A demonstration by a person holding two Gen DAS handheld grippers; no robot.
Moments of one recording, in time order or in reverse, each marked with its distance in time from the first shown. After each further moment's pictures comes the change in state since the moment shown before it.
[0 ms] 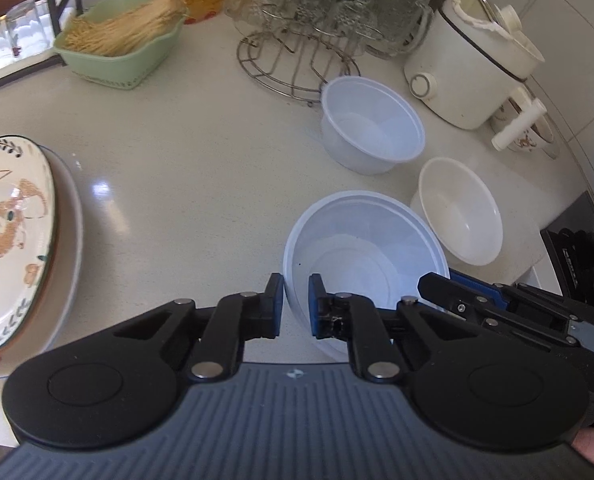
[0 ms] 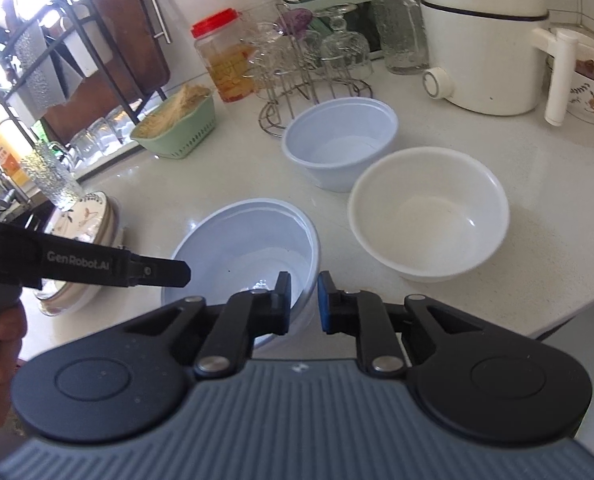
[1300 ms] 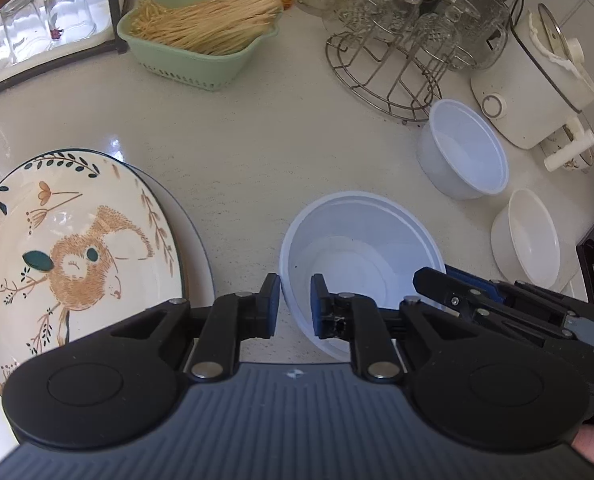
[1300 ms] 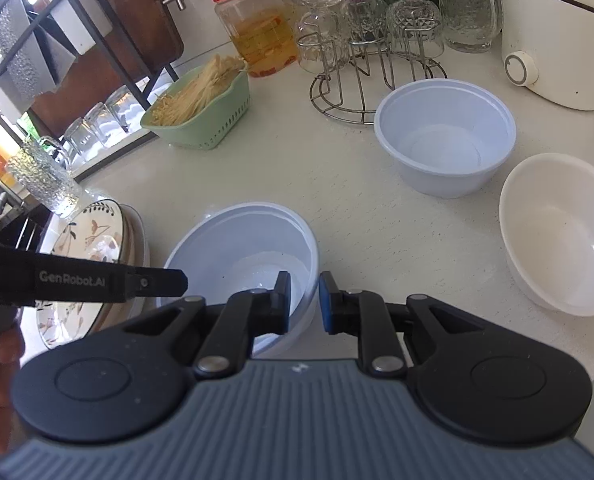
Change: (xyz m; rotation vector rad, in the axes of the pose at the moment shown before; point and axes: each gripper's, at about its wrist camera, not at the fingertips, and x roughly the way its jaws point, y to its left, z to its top) left arm 0.005 0.094 0.039 -0.028 0.069 0.022; right arm 0.071 0.073 0.028 0.044 0.094 -0.029
